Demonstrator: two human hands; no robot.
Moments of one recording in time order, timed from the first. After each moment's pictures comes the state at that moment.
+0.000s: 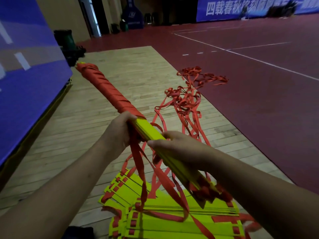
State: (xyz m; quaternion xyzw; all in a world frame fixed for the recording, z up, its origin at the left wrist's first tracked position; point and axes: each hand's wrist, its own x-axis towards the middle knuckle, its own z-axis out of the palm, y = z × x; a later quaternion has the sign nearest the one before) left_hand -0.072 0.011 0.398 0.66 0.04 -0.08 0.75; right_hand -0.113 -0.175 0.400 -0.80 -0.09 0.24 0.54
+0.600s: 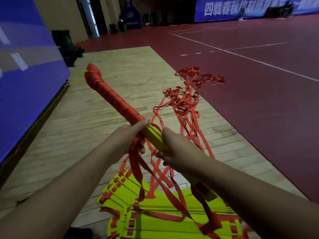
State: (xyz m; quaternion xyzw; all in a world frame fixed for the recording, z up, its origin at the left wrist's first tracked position) left_hand -0.070 0.006 0.385 0.75 0.04 -0.13 0.65; right_hand -0.119 -0.167 0.387 -0.94 -0.15 0.08 0.30
